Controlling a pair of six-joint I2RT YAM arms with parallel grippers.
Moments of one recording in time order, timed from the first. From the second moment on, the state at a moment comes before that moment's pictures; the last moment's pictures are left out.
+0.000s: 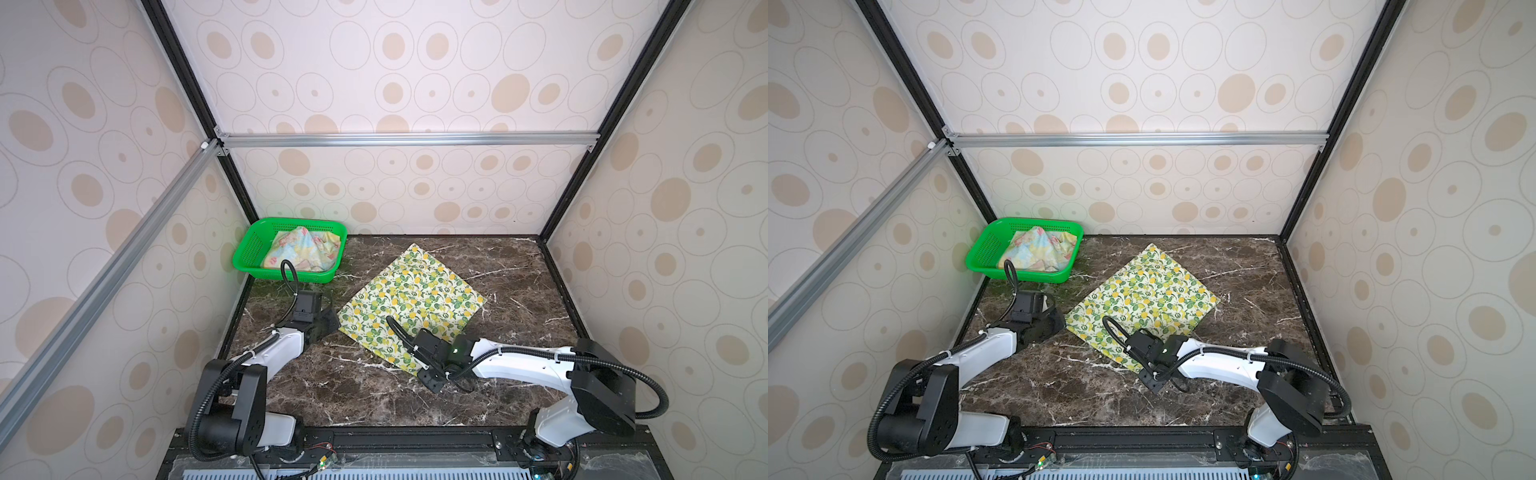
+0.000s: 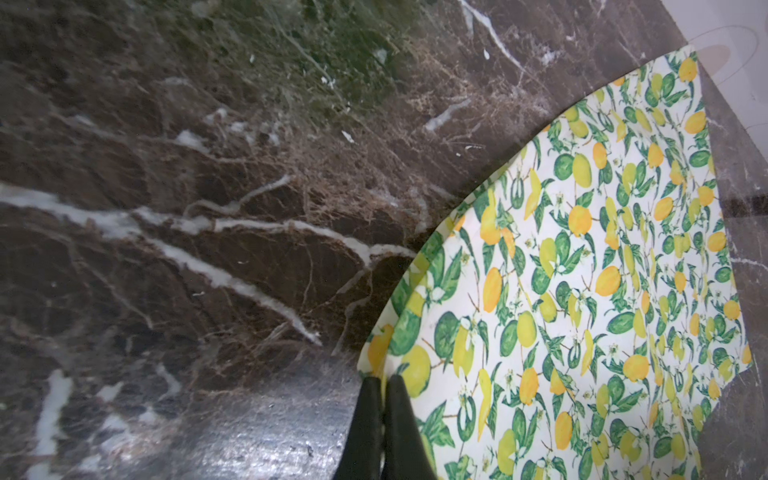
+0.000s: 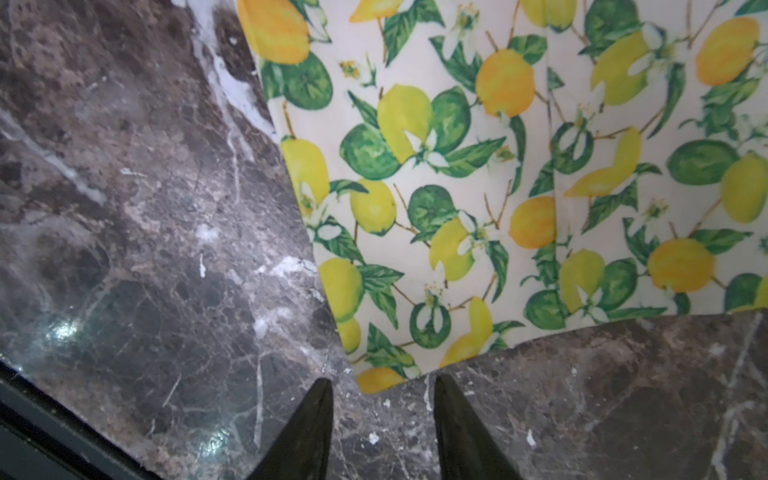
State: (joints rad) left arm -0.14 1.37 0.63 -0.16 0.09 -0.64; right arm 1.06 1.54 0.90 -0.67 0.13 0.22
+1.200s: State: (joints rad) left arm -0.12 1.30 0.60 -0.18 0.07 -0.62; right arm 1.09 1.61 0.90 -0.62 0.14 0.20
